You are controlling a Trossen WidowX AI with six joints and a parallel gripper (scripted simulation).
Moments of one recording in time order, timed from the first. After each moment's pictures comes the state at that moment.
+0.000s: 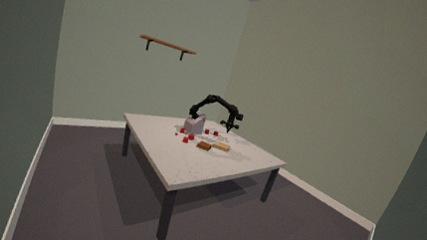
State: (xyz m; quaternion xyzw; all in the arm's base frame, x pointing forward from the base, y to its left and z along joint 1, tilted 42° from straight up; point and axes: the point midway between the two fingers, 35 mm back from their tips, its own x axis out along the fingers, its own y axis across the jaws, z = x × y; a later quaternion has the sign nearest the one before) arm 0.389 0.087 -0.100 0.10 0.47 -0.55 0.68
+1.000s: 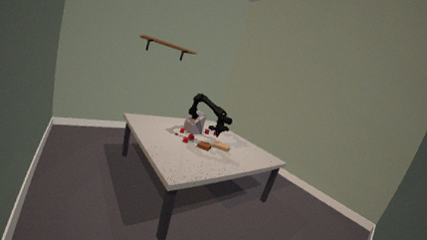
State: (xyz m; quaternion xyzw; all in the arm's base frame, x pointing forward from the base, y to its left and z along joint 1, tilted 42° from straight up) arm 0.416 -0.058 -0.017 -0.13 0.65 -0.33 0.68
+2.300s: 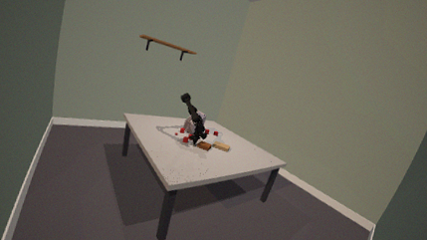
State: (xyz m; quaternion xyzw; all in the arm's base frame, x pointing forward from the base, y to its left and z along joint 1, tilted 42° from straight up) arm 0.344 -0.260 0.040 -0.41 0.73 -0.08 0.55
